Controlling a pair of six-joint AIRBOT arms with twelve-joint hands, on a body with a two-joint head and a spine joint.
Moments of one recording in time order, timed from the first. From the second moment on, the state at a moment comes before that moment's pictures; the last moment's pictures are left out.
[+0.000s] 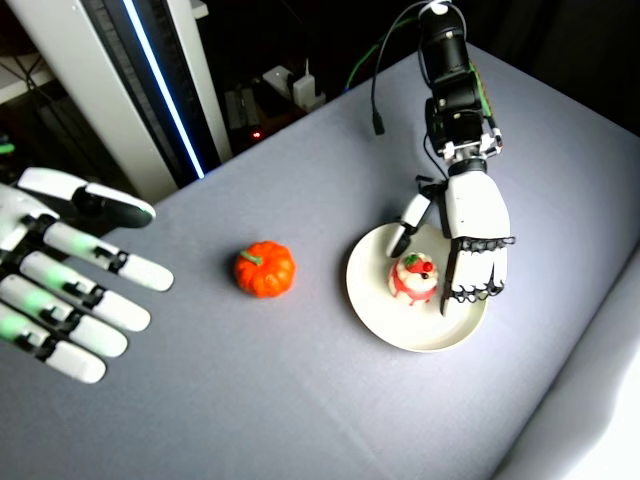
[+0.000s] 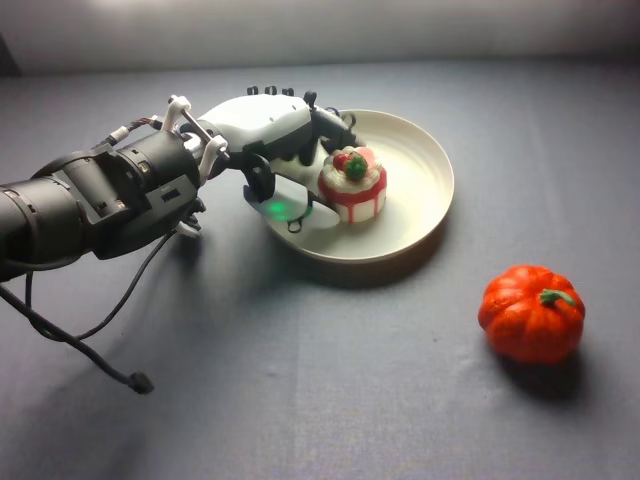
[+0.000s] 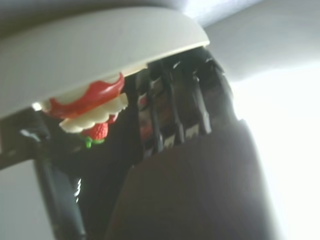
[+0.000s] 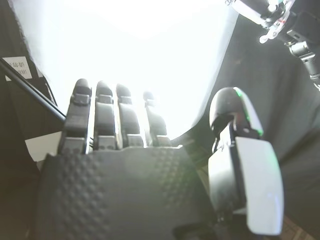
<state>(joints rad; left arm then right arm) 0.50 -1.57 1.92 0.40 -0.56 0.16 -1.28 -0.70 0.78 0.45 1.49 -0.90</state>
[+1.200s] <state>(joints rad) 0.43 -1.48 1.79 0.46 -0.61 0.16 -1.28 -0.70 0.78 0.45 1.48 -0.89</state>
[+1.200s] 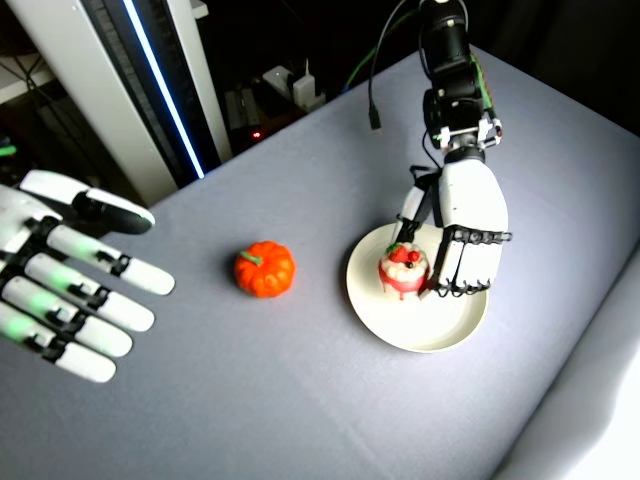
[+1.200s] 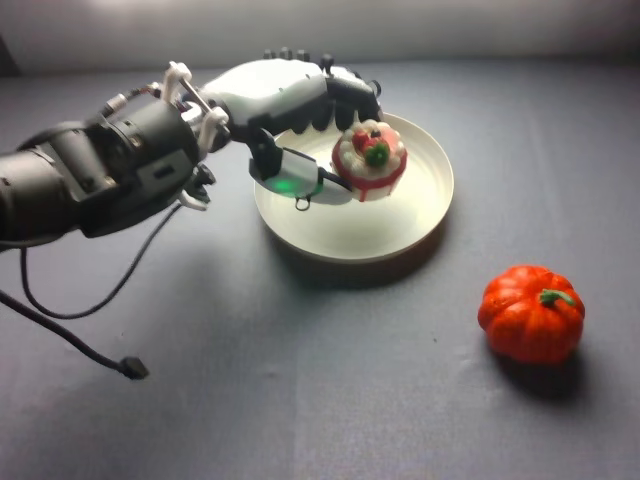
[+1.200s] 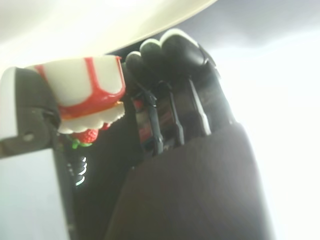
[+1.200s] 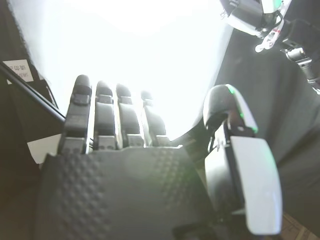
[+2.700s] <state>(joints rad) 0.48 -1.07 1.48 0.53 -0.58 0.16 -1.28 -0.72 0.79 0.46 1.43 -0.89</state>
